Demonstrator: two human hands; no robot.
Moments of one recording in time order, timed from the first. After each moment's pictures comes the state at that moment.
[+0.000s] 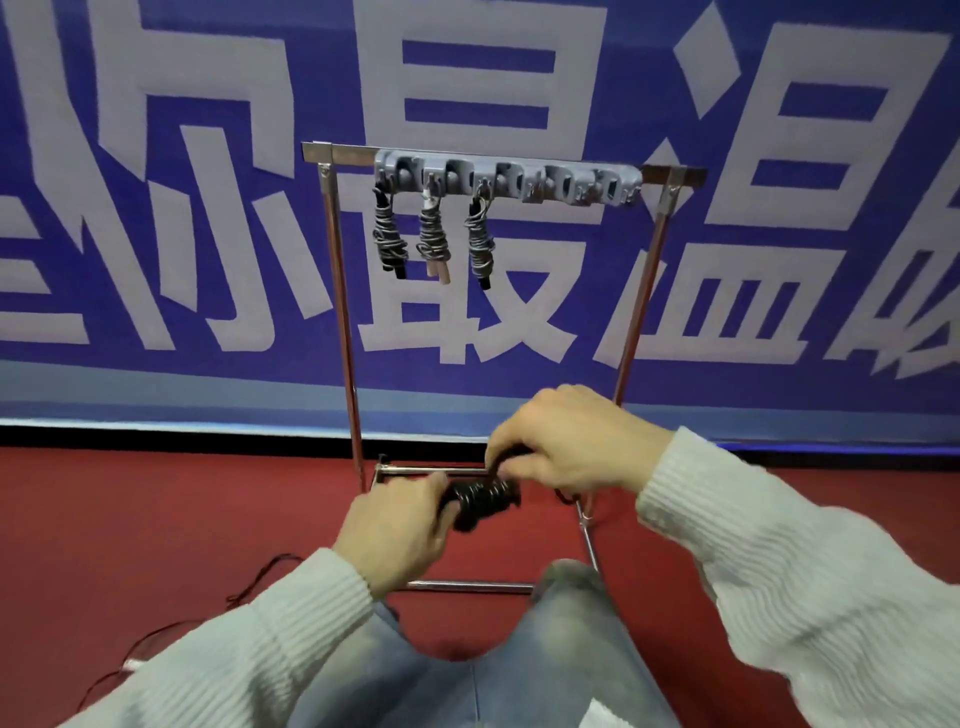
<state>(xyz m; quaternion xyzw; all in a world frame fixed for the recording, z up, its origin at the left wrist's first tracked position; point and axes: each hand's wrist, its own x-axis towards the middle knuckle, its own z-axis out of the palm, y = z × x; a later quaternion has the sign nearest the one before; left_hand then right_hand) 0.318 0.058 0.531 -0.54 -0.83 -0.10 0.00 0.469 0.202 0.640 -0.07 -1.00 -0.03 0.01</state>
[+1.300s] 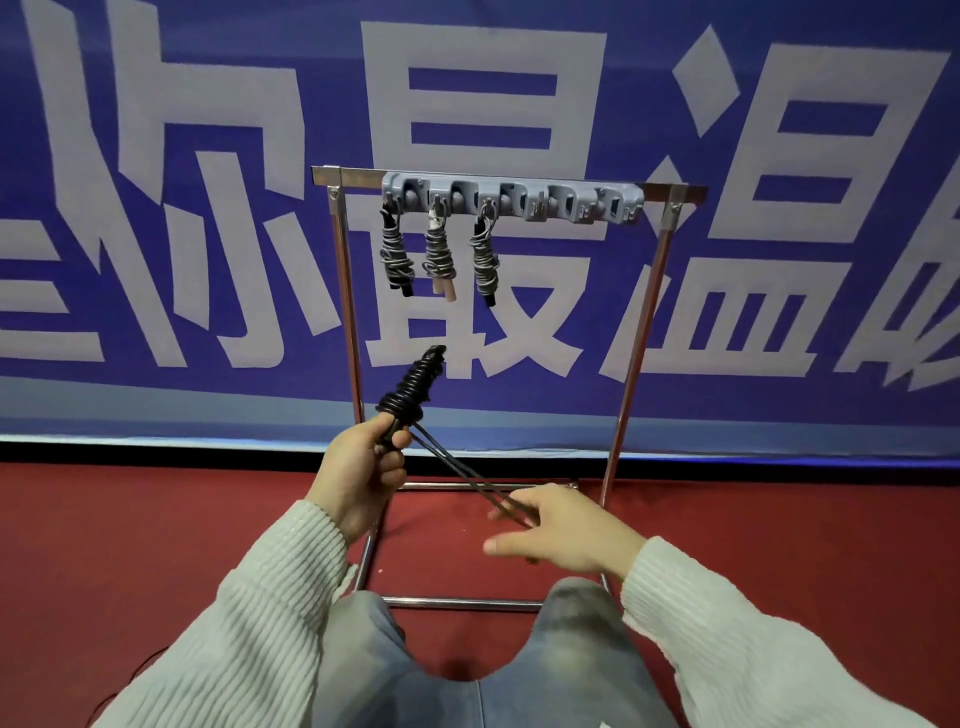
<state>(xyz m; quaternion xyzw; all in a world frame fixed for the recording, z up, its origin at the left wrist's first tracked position) 0.263 0.082 0.561 -0.15 -0.46 -0.76 -0.43 0.474 0.205 0.545 -0.27 -0.90 0.35 0.03</state>
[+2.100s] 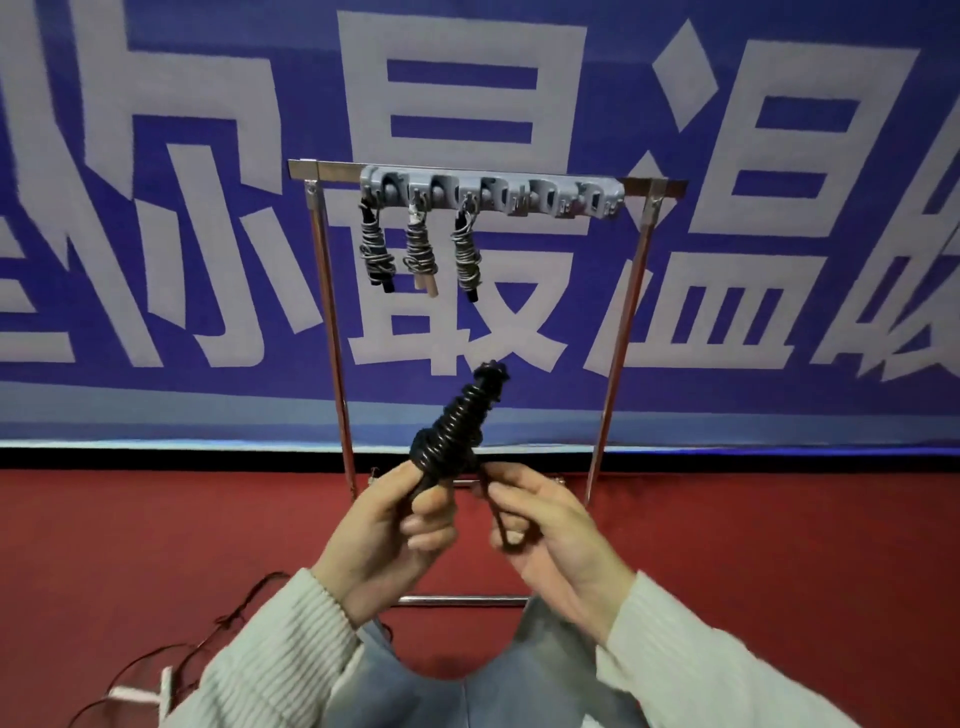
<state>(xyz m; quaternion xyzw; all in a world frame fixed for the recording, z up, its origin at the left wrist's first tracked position) 0.333 0.056 0.550 -0.24 -0.21 -0.71 -0.63 0.476 0.160 0.546 -0.15 -0.42 0.86 0.25</state>
